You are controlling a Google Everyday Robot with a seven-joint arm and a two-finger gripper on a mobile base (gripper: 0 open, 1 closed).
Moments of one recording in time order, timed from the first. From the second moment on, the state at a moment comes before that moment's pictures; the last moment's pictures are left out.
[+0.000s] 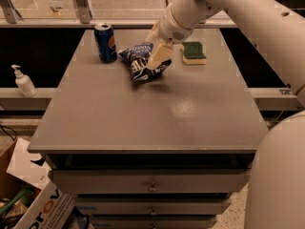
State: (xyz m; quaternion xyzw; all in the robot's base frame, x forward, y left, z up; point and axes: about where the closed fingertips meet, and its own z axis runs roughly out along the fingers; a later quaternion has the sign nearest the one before) arm 0.697 -0.012 0.891 -0.71 0.63 0.07 0.32
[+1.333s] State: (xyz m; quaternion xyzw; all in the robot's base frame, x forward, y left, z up) arm 0.670 -0.029 0.935 -0.68 0.62 0.05 0.39
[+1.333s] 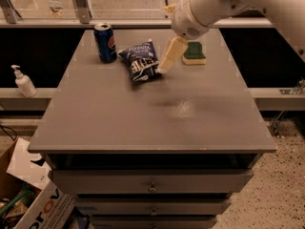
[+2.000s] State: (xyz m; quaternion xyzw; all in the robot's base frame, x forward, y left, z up) arm 0.650 -0.052 0.964 -0.67 0.63 0.03 0.39
